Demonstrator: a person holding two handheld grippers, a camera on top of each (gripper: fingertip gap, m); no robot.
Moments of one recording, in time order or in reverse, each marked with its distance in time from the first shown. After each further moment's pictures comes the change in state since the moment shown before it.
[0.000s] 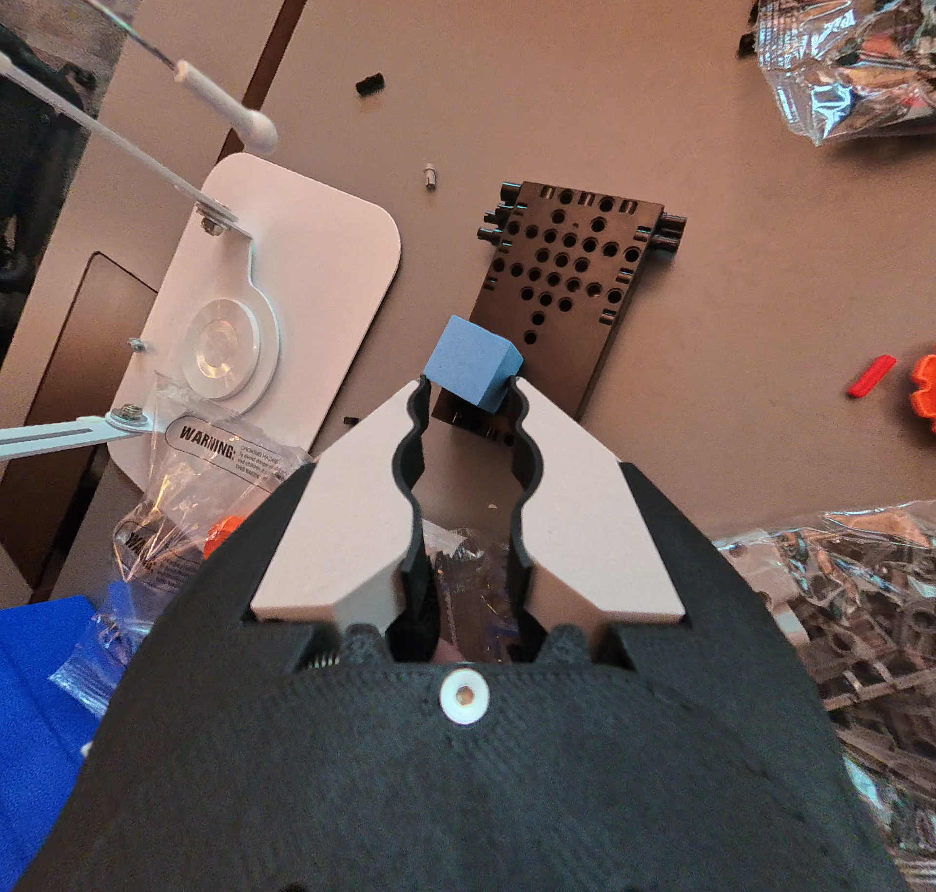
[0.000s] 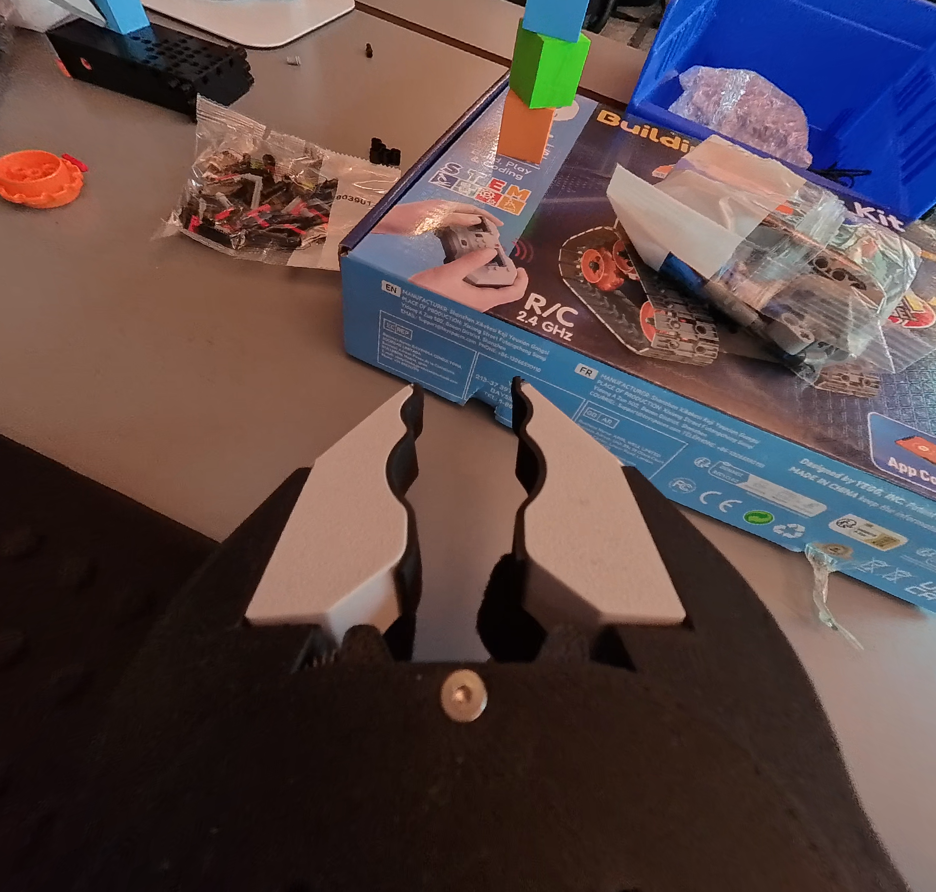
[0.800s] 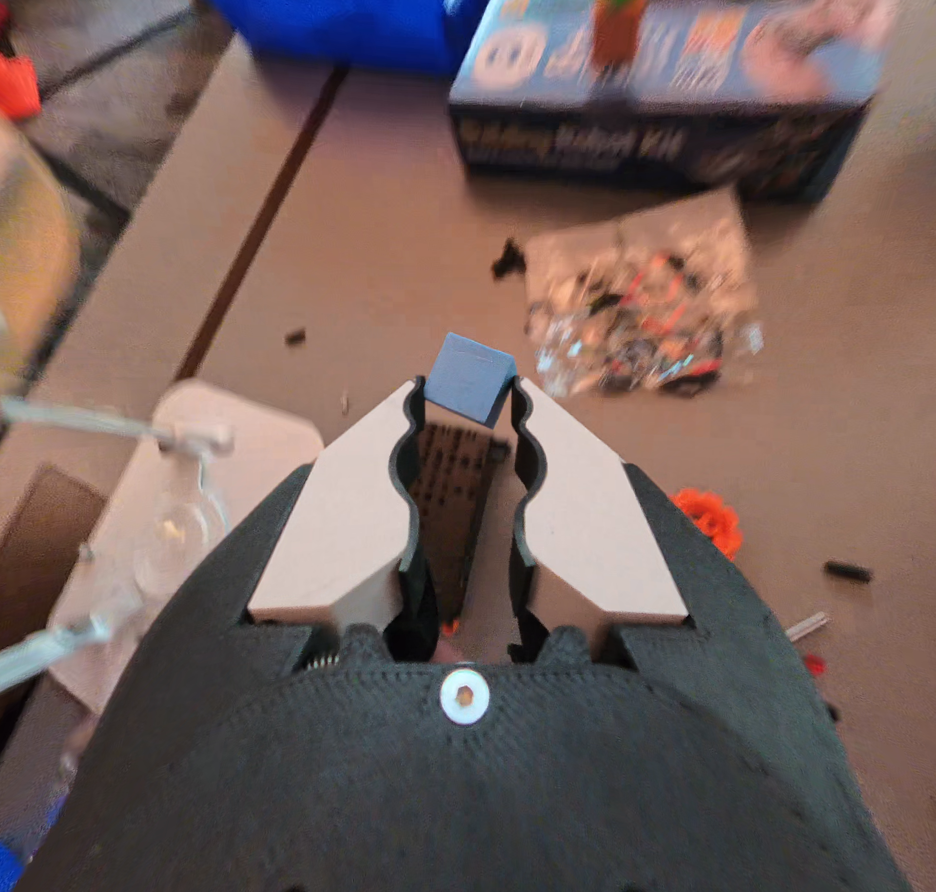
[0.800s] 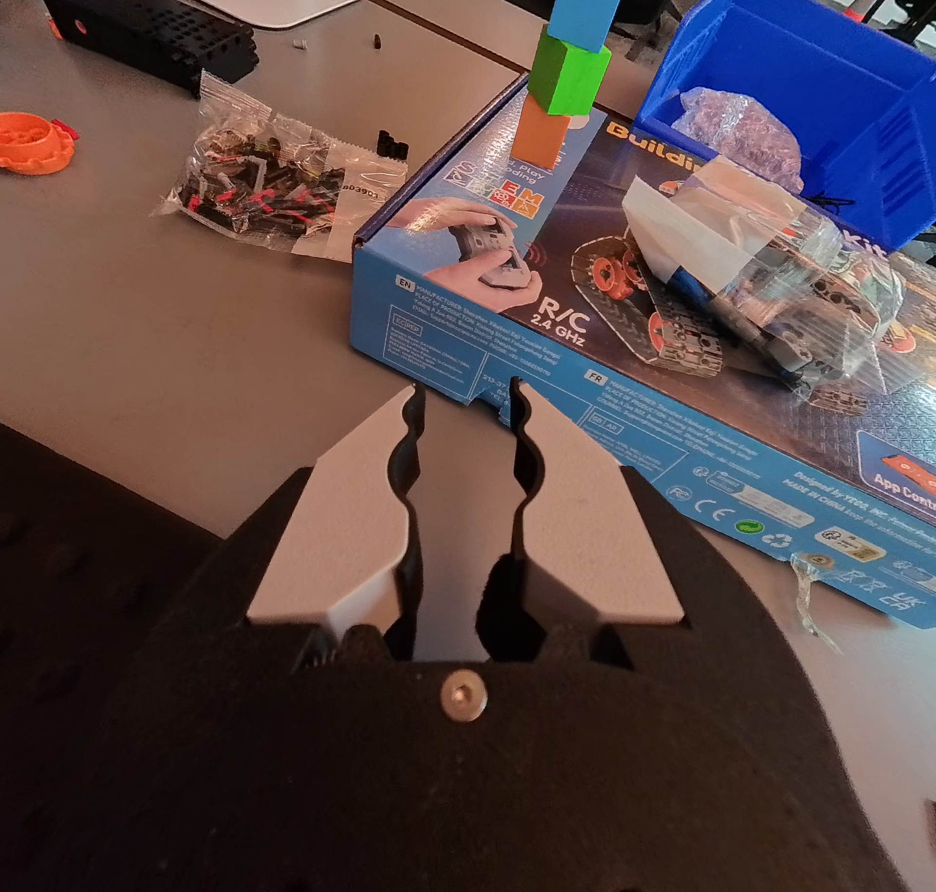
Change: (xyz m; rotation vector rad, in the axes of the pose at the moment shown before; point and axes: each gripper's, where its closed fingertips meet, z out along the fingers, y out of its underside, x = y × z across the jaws) left arm 0.050 -0.106 -0.033 0.248 0.189 0.040; right arm -0.004 0.001 0.001 0.001 0.018 -0.065
